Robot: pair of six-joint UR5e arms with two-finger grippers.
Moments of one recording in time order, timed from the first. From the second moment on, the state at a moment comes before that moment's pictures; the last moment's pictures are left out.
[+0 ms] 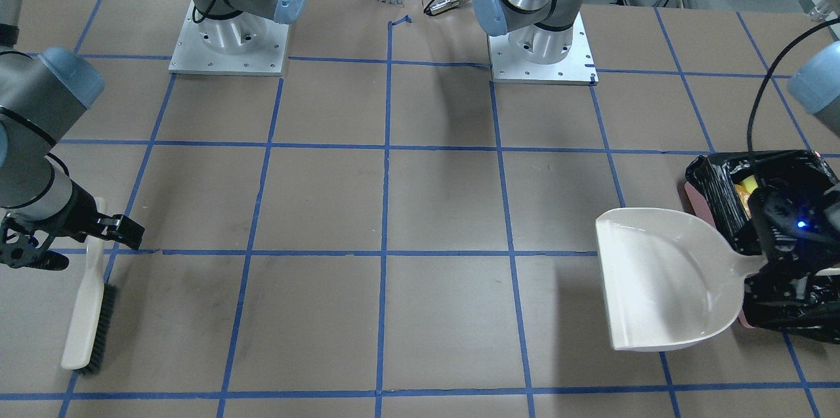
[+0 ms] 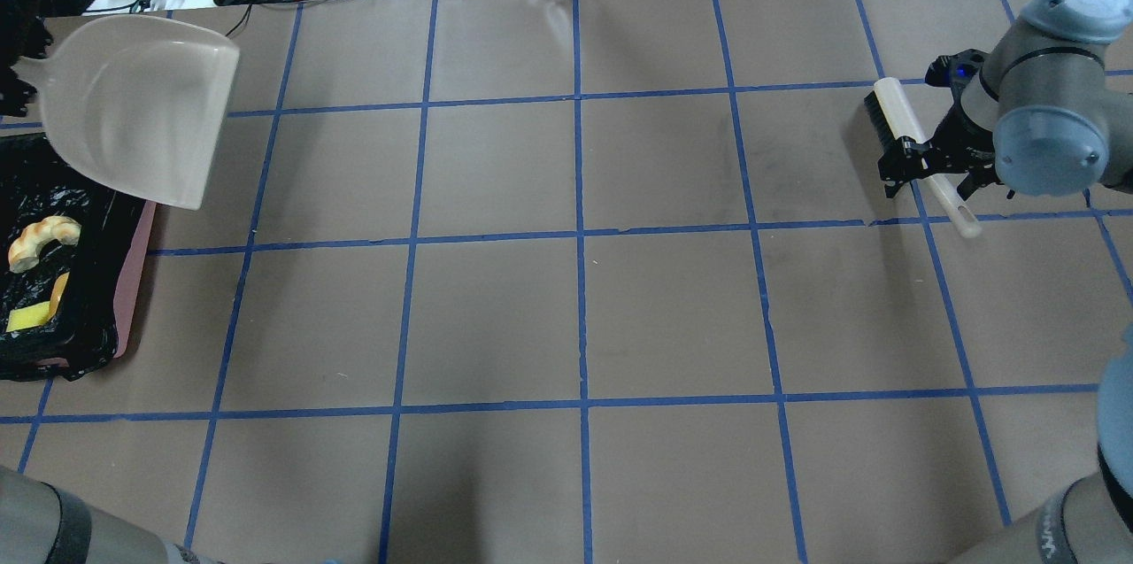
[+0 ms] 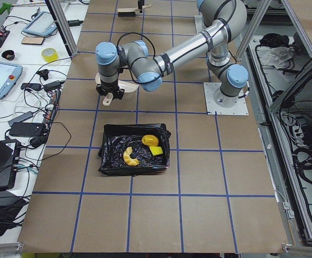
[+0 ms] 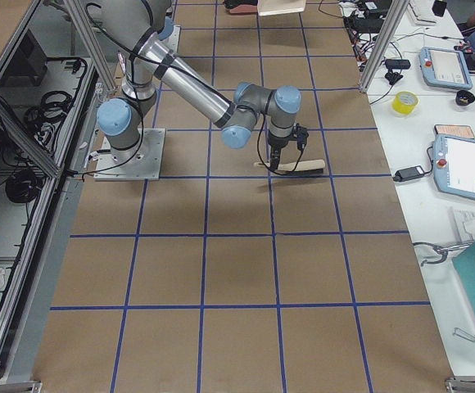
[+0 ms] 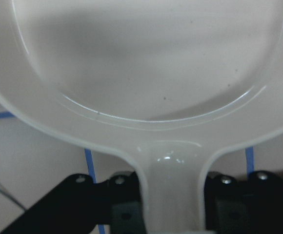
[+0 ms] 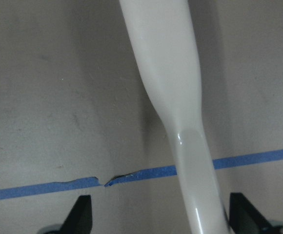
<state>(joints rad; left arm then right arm) -1.13 -2.01 -1.42 -1.29 1.39 2.14 1.20 -1.23 1.85 -2.17 -1.59 -0.23</state>
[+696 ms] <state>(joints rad) -1.30 -2.16 -1.42 -1.16 1.37 1.89 1.23 -1.23 1.85 -2.17 -1.59 -0.18</state>
